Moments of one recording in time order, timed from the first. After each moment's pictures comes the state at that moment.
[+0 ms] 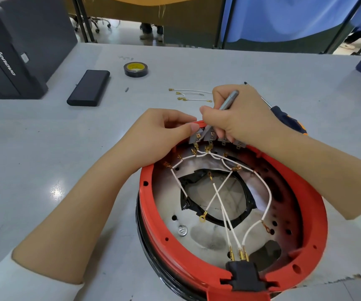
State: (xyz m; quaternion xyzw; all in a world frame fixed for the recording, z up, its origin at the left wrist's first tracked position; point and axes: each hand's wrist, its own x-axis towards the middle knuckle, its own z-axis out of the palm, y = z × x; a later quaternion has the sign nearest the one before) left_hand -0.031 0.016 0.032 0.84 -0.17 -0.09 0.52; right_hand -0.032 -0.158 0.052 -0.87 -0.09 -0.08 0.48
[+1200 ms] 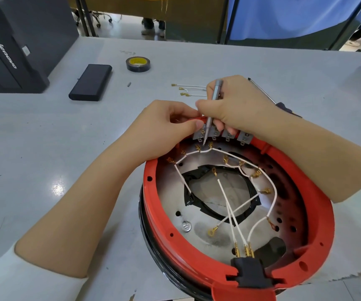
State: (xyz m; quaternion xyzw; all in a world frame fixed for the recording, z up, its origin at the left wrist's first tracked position) left_hand -0.030 0.014 0.034 0.85 -0.17 -0.07 0.50; right_hand -0.020 -0.150 0.060 -0.91 -0.08 -0.02 0.41
